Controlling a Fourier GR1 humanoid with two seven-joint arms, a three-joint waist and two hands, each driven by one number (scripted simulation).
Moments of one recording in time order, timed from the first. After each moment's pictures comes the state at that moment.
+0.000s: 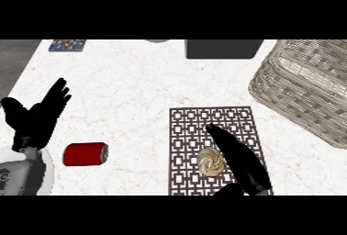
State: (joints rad) left arm -0.19 0.29 0.14 -1.41 0.08 -0.04 0.21; right arm 0.03 -0.12 0.41 -1.65 0.78 0.15 0.21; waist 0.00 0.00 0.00
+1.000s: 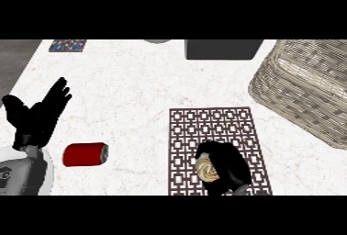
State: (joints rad) left arm -0.20 0.26 0.17 -1.40 0.06 -0.07 0.23; right arm -0.04 -0.06 0.46 -1.46 0.99 0.08 0.16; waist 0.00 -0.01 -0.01
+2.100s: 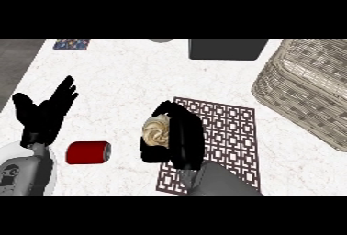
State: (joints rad) left arm -0.22 0.24 0.15 -1.40 0.04 -0.06 0.24; right arm -0.54 0.00 0.77 -1.43 0.80 -0.59 0.91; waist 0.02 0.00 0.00
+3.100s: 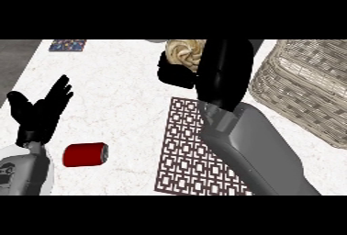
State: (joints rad) left arm -0.23 0.26 0.18 -1.38 0.04 -0.06 0.23; right arm -0.88 -0.04 0.37 -1.53 1.08 -0.35 1.11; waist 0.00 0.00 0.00
